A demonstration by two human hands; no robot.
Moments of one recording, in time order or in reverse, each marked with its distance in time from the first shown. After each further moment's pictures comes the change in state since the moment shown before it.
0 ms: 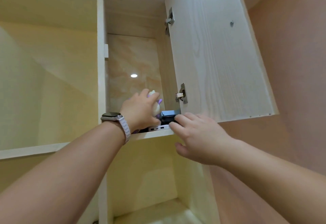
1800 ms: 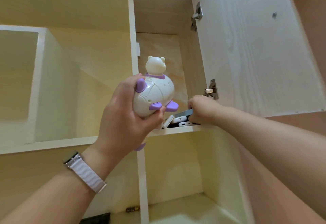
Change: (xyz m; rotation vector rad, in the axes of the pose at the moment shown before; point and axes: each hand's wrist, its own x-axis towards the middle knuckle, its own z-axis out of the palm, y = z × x) left_hand -0.121 -0.042 -0.074 -0.616 0.659 0.039; right_hand 0.110 0.000 0.019 0.324 -0.308 0.364
